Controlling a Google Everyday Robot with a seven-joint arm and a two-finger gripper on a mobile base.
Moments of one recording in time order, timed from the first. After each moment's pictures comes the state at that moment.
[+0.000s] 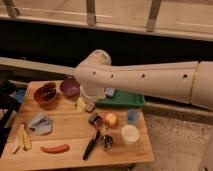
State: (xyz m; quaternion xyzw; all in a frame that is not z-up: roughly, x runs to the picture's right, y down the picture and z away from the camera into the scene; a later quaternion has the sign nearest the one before) arm -0.069 0.071 0.670 -0.27 0.06 0.43 0.86
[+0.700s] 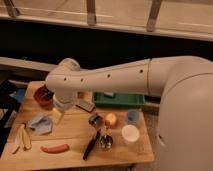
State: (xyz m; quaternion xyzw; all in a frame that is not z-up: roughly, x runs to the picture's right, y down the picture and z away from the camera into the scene) arm -0.187 0.111 0.677 -0.34 -0.01 0.32 0.88
